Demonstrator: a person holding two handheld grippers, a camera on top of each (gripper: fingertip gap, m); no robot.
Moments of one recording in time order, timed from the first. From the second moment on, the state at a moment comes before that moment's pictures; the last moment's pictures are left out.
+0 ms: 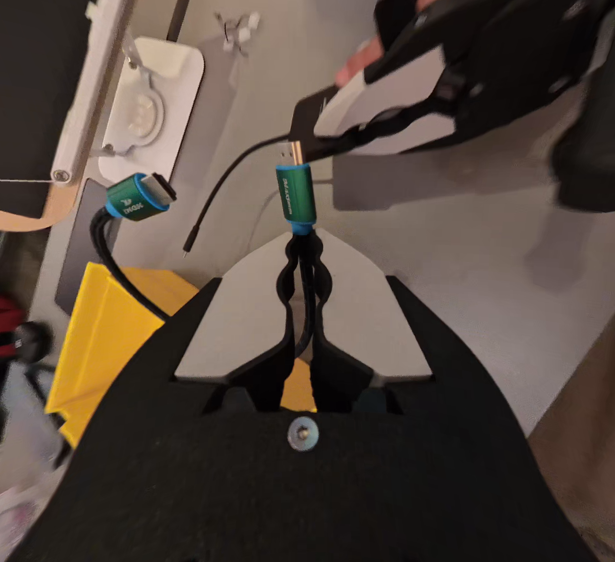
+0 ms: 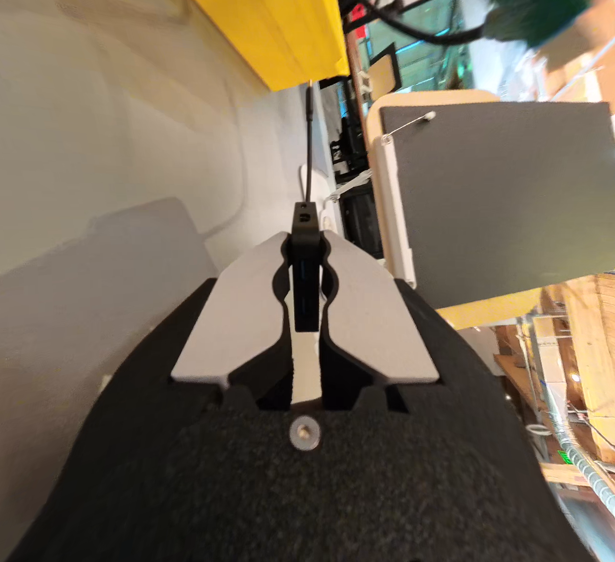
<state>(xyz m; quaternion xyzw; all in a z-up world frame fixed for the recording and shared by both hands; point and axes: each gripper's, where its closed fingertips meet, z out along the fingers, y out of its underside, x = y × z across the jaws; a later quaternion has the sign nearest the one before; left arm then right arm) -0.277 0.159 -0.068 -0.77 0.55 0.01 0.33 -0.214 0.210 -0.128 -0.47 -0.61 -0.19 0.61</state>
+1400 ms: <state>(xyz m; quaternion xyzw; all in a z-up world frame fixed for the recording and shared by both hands) -0.277 0.174 -0.119 -0.68 0.63 0.26 0.26 -0.224 0.200 -0.120 -0.43 -0.61 -0.23 0.63</state>
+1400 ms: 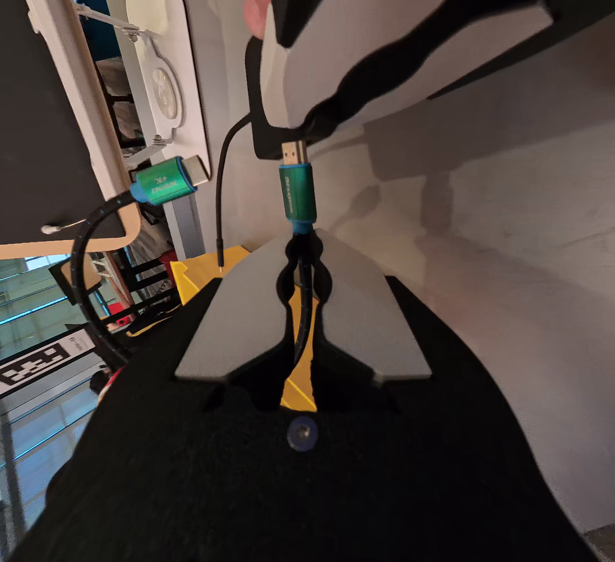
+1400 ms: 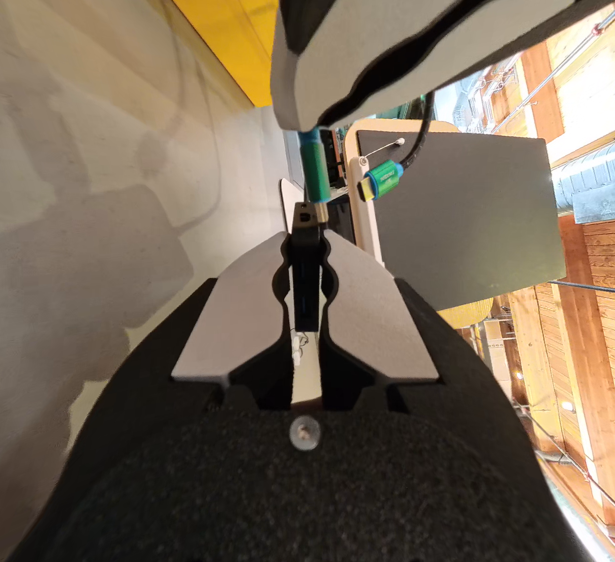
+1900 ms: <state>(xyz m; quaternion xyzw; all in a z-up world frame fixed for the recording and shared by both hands) -0.280 0.173 -0.130 -0.67 0.63 0.29 0.26 -0.224 0.202 -0.120 -0.44 -0.60 -0.22 0.64</state>
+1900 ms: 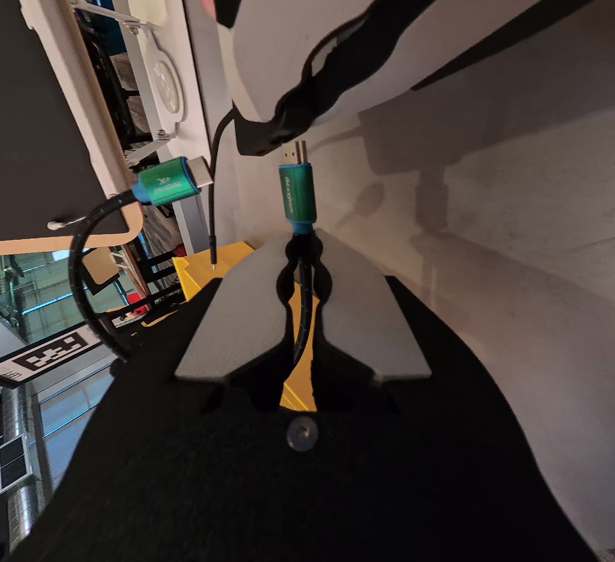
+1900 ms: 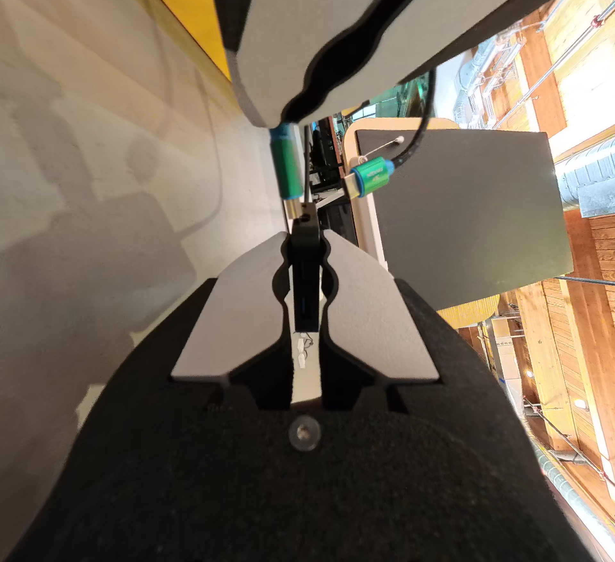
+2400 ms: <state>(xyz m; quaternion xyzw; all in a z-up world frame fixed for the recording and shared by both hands) -0.277 0.173 -0.133 -0.72 0.59 0.25 0.26 -0.224 0.203 -0.121 -0.42 -0.60 -0.25 0.63</state>
